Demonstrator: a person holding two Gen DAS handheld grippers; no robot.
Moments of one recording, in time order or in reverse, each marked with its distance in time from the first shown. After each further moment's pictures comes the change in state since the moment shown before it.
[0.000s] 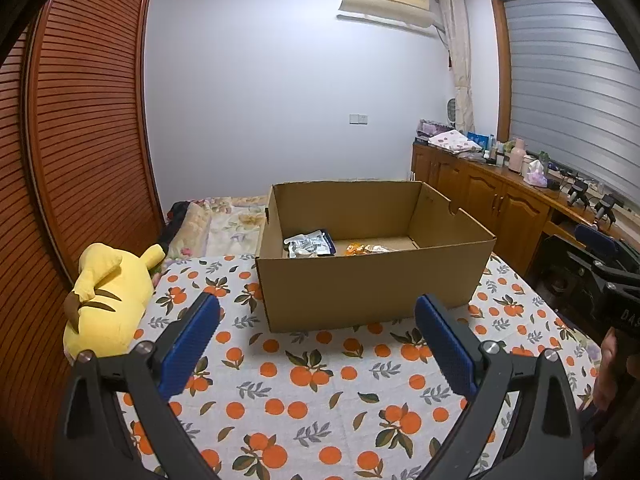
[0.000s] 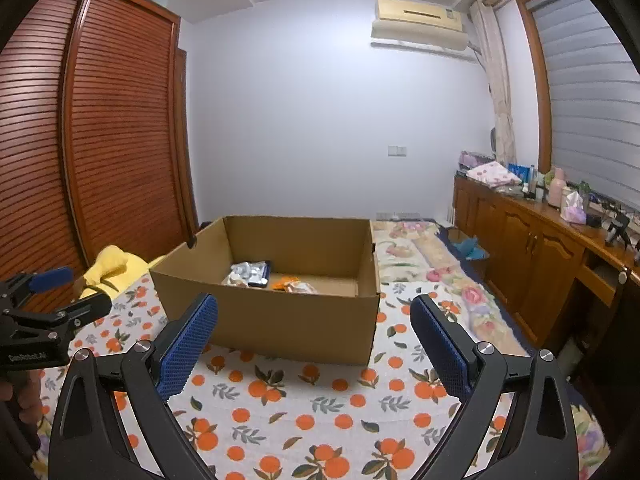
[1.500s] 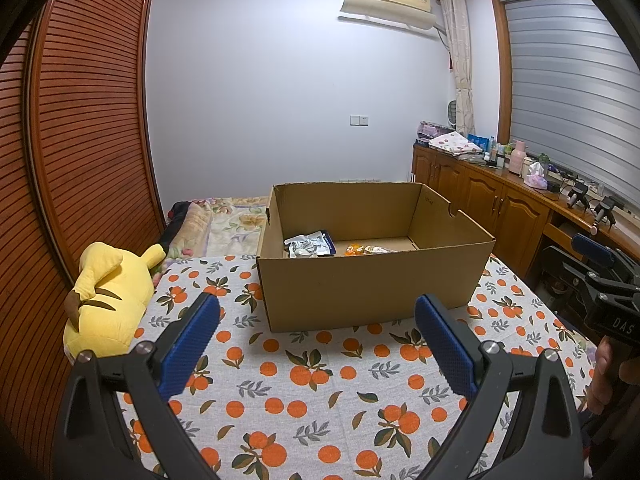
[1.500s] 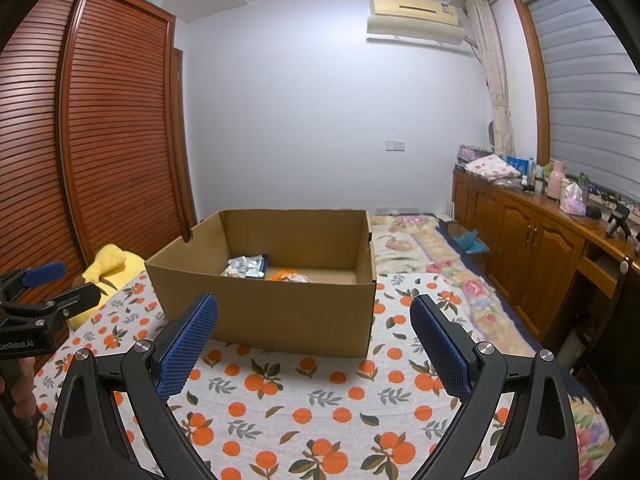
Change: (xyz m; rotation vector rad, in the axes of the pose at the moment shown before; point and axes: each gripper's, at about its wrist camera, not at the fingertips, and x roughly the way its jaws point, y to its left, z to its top) left arm 0.000 0.002 0.000 -0.004 -0.001 -0.001; right arm 0.000 -0.002 -0.006 0.010 0.006 0.000
